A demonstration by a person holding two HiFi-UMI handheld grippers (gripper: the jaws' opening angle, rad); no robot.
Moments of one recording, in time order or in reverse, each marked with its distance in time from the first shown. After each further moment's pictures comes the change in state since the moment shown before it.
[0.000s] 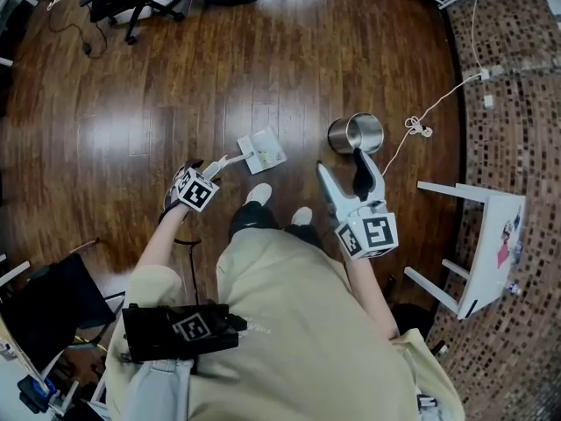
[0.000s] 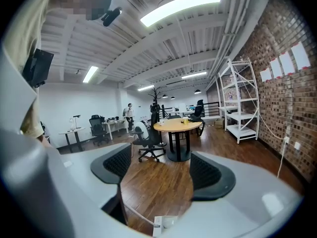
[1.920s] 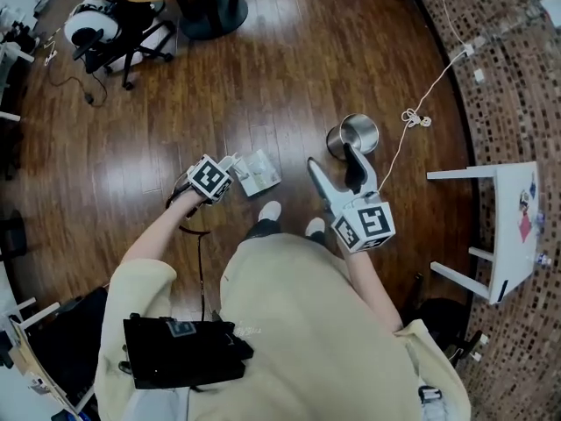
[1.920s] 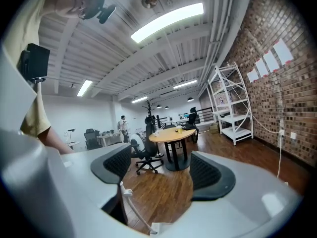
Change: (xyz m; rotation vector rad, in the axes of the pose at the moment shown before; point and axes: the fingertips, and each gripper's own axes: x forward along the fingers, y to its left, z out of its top) left arm -0.042 -0.050 0.105 0.124 0.129 -0.170; right arm -0.044 -0.030 0.013 0.092 -0.131 -0.045
